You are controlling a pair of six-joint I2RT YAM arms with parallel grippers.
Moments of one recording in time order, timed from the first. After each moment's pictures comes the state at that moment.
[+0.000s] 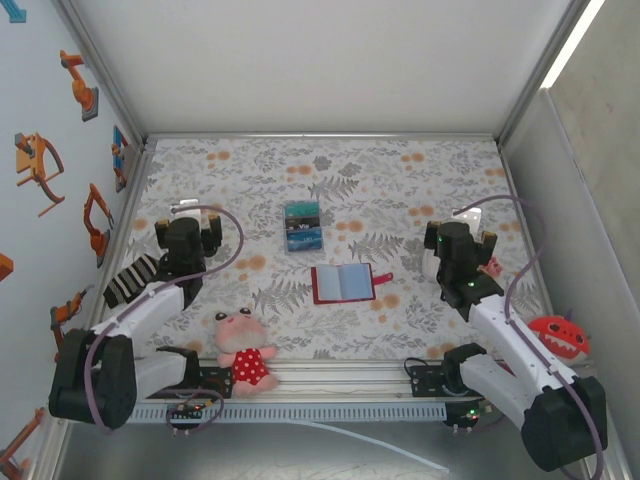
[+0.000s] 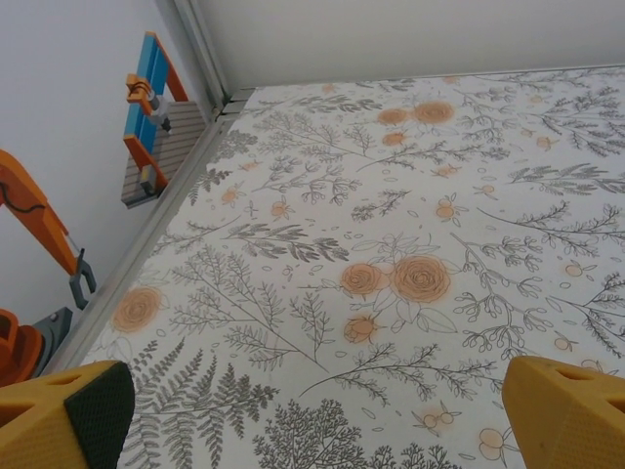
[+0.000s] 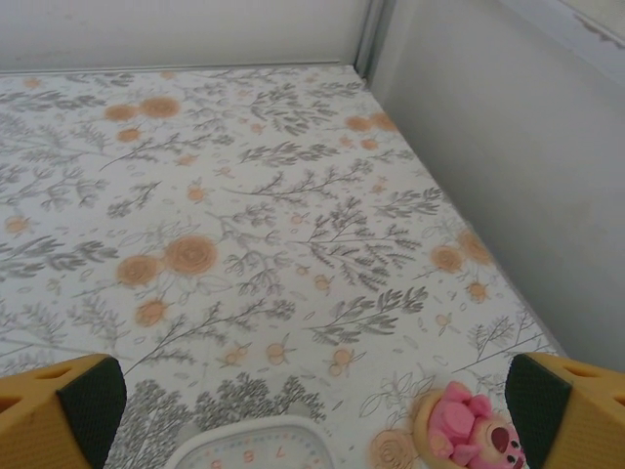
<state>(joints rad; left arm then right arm) -0.23 1.16 0.45 0.31 -0.45 0.02 0.30 0.90 0.52 -0.12 0.62 0.16</state>
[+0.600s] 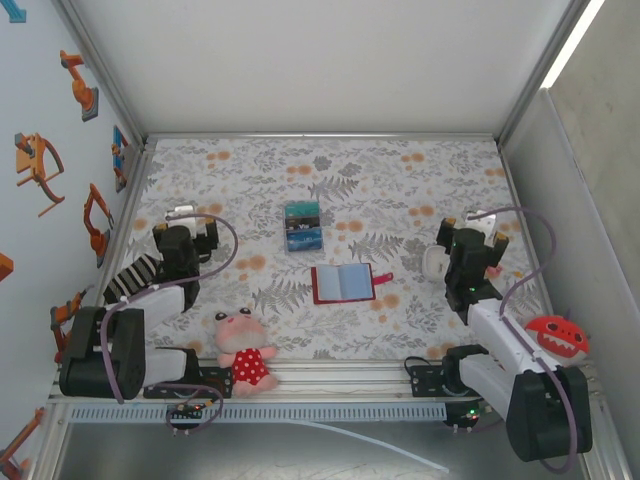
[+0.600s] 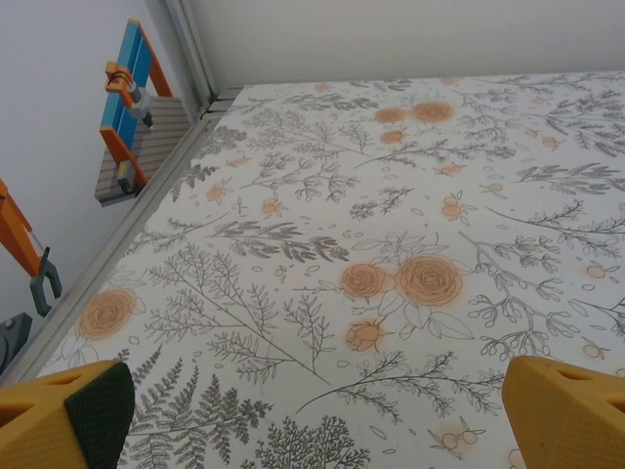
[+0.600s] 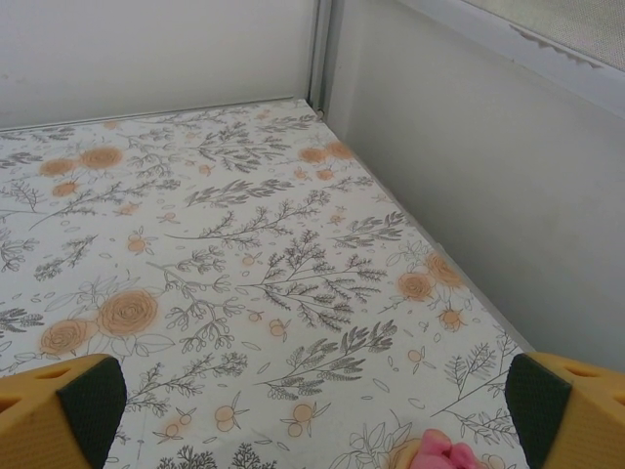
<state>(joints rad) -0.12 1.28 0.34 0.60 -0.30 0.03 0.14 0.95 0.37 0.23 0.54 0.11</state>
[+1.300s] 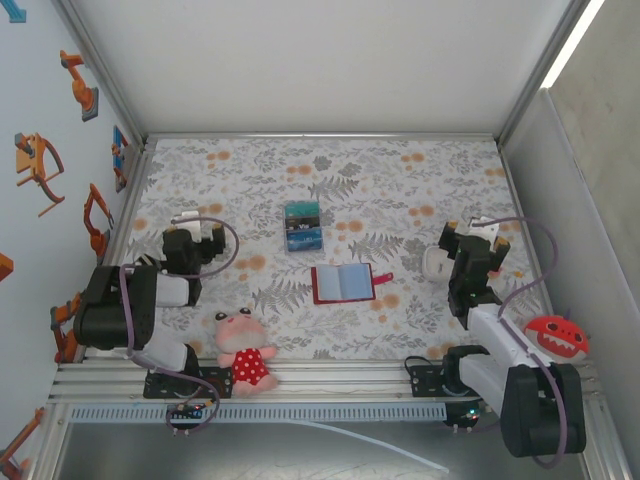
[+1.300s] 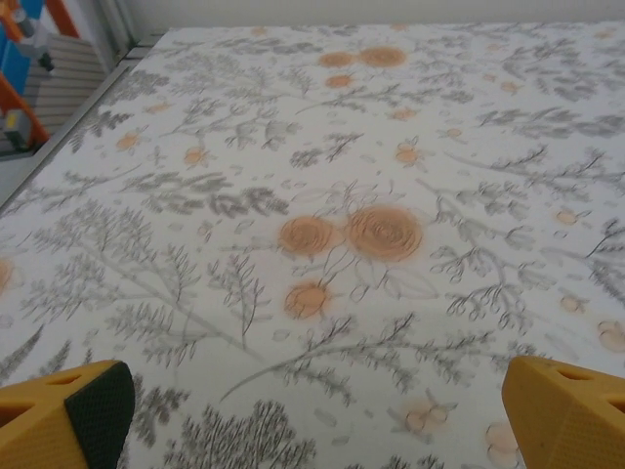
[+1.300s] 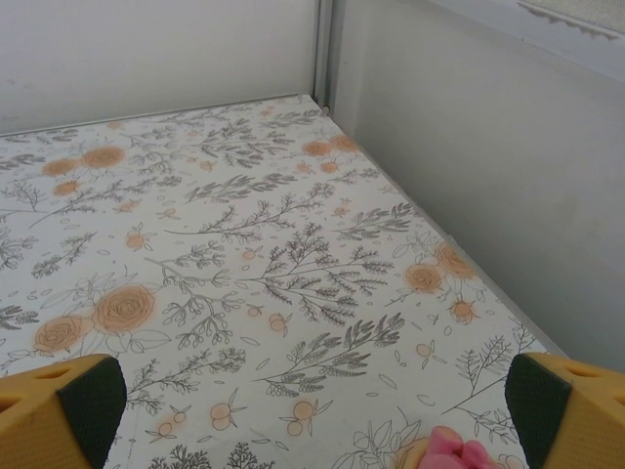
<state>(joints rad) -0.06 1.55 0.34 0.82 -0.09 0.01 0.07 0.97 0.29 0.36 0.45 0.11</state>
